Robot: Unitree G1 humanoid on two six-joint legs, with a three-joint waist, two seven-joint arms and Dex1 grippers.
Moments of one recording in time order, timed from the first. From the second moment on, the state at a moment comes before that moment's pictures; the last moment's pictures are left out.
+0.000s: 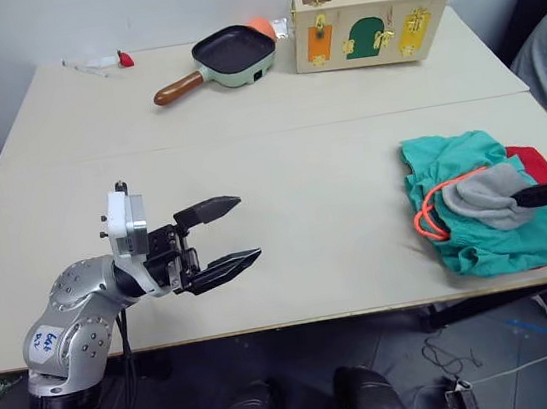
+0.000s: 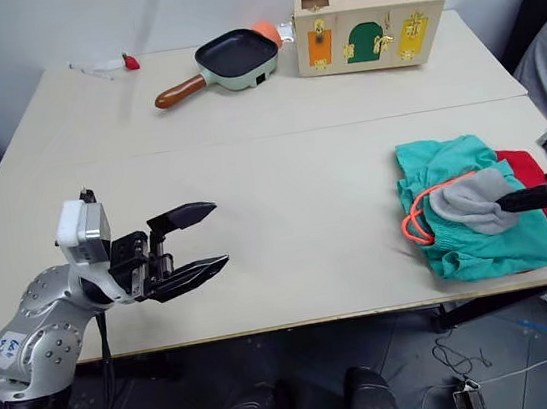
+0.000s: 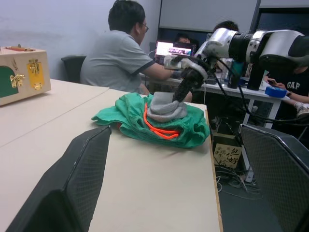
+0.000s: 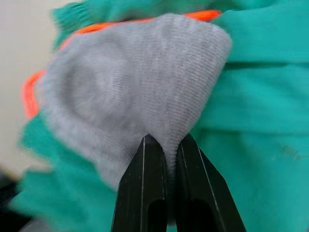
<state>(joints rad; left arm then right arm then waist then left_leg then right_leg) -0.27 0.59 0.19 -0.36 -0.80 0.47 -0.99 -0.92 -1.14 0.19 1.00 0.22 0.71 1.37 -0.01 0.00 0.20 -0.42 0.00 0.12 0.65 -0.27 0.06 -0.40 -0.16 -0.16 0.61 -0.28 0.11</state>
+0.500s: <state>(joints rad) -0.14 0.75 0.25 -0.22 -0.64 0.36 -1.07 -0.95 -1.33 0.09 0.91 0.12 0.52 1.54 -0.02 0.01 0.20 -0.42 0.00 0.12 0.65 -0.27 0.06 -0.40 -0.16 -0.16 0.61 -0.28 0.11</state>
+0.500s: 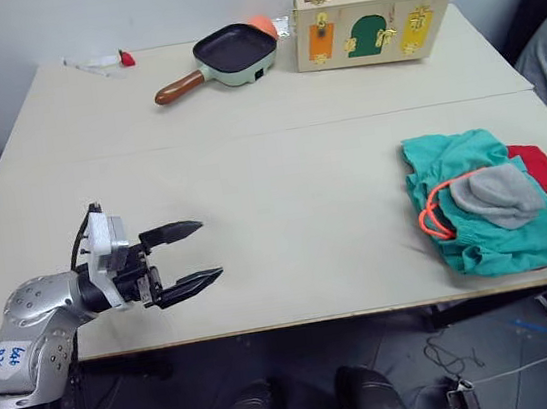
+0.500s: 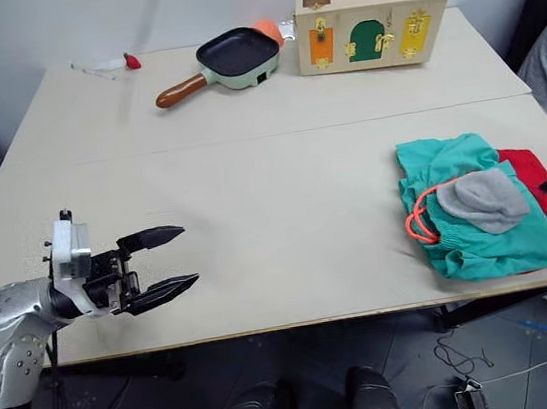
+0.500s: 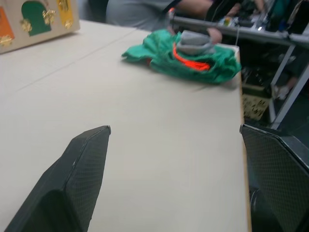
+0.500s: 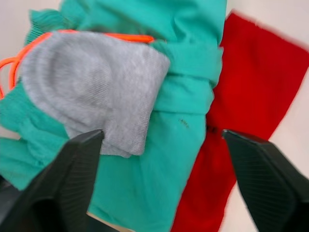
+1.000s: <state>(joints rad) 0.07 0.79 0.33 -0.11 -0.40 0.10 -1.03 -0.45 -0.61 -0.04 0.19 0.32 -0.08 1.35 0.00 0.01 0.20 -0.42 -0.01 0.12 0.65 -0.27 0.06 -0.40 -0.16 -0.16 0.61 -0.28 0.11</state>
